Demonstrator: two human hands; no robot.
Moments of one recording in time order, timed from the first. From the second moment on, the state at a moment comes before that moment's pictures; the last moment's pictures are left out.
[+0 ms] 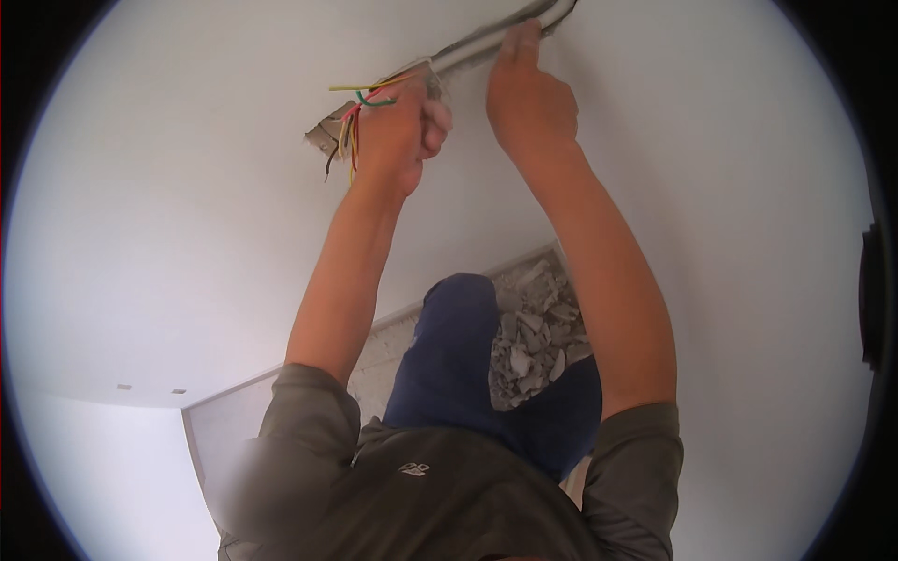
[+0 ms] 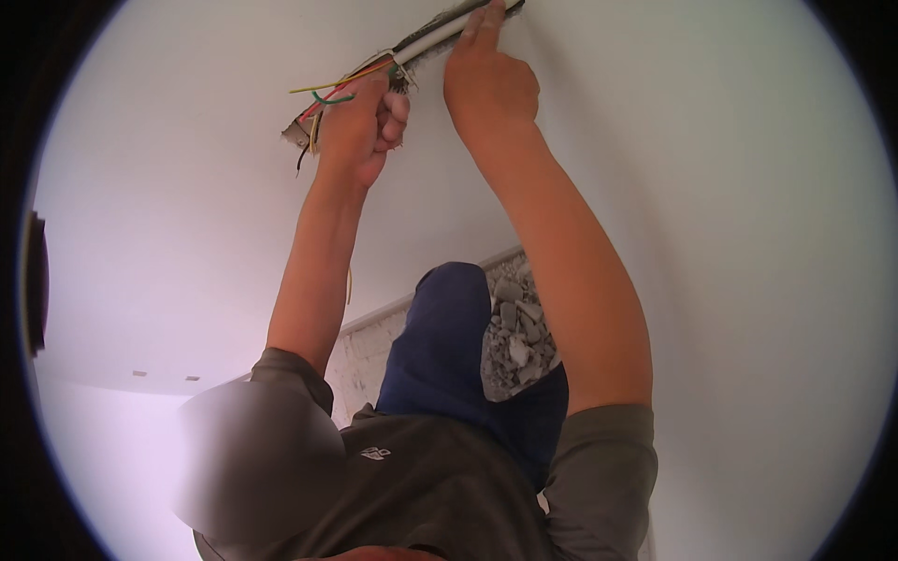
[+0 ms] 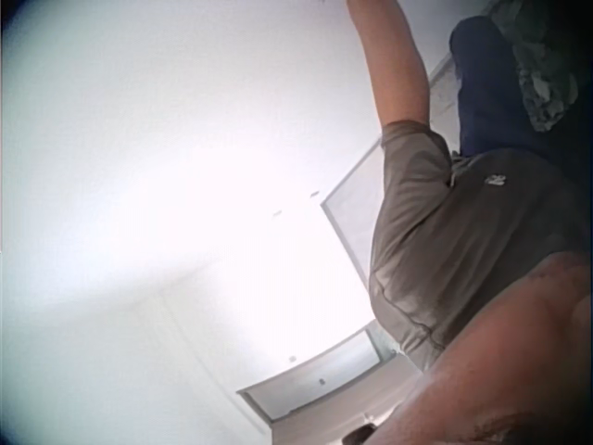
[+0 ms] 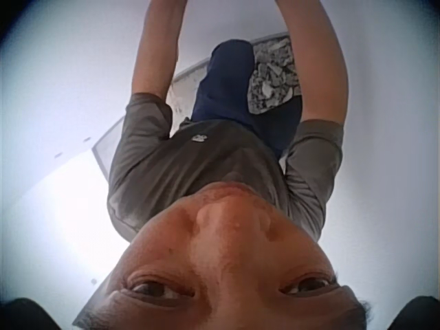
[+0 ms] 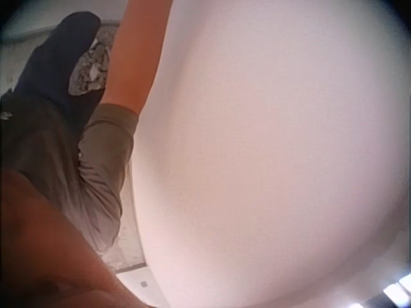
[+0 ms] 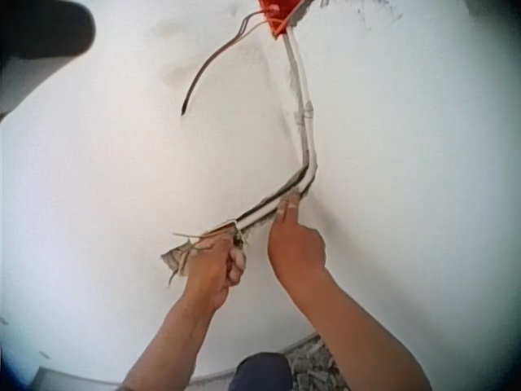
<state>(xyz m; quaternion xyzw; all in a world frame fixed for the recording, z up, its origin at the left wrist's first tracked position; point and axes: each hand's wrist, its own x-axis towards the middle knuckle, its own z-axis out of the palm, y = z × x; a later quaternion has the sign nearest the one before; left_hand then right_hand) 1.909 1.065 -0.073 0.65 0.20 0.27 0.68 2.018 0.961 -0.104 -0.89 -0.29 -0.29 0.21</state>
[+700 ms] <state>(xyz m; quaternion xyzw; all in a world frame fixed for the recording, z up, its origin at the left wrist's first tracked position) 1.903 1.064 -0.090 0.60 0.14 0.38 0.69 2.015 0.955 -0.107 -0.90 -0.29 -0.25 0.21</state>
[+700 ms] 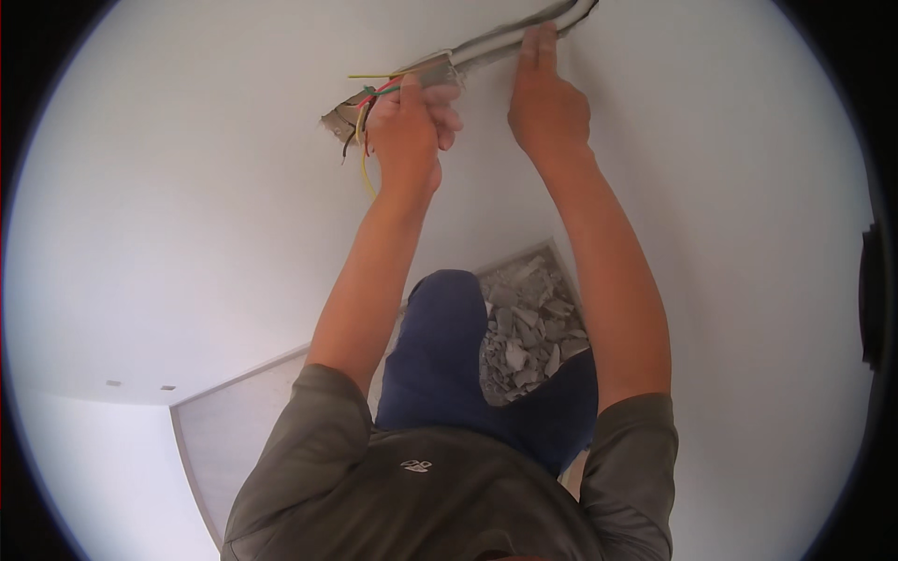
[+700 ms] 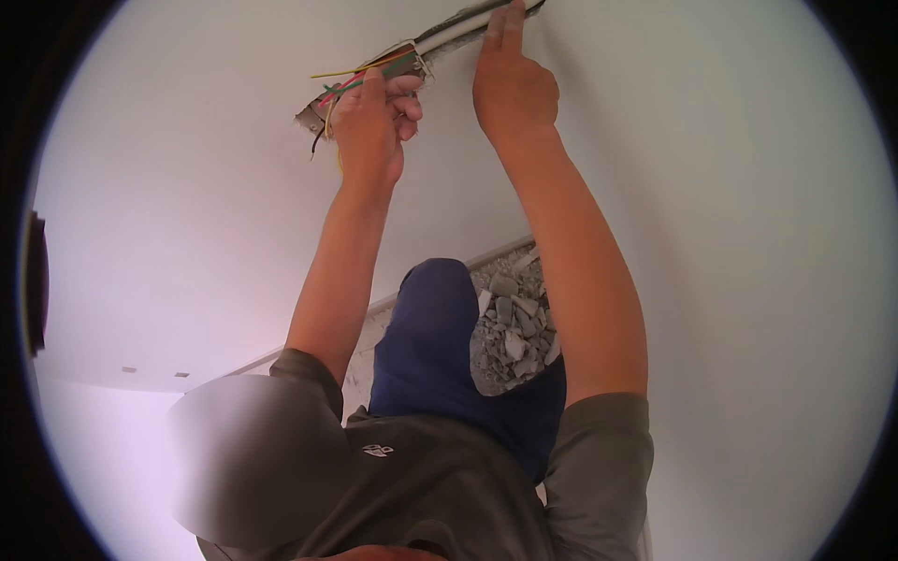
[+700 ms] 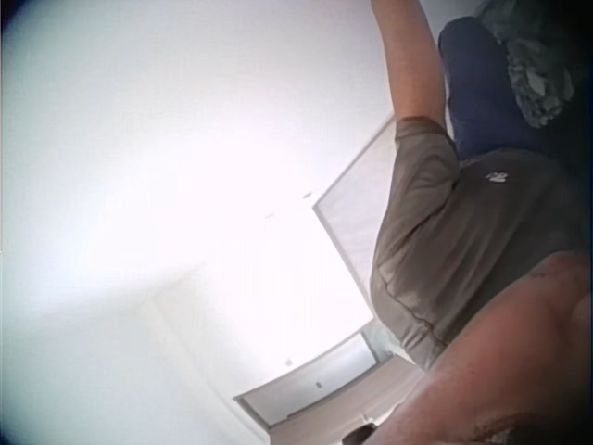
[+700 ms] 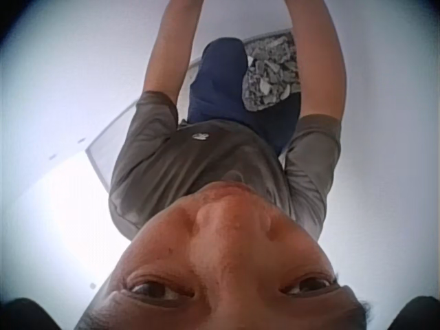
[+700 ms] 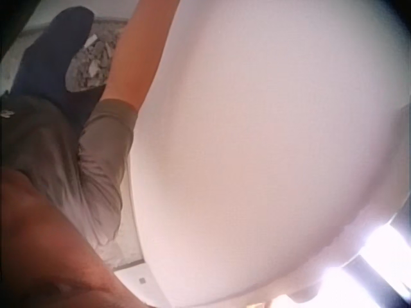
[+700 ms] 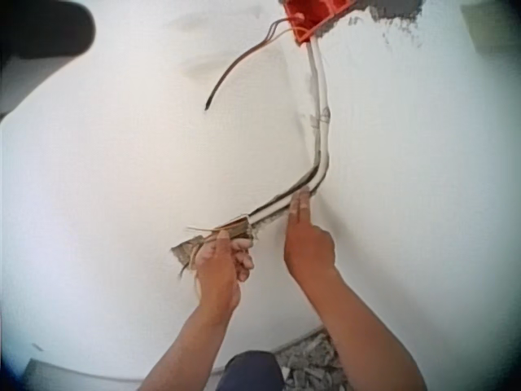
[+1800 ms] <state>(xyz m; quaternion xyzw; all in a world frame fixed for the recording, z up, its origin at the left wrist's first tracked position) 1.867 1.066 -0.074 0.43 0.09 0.25 0.87 2.008 0.930 -0.100 -0.84 -0.33 -0.28 0.34</state>
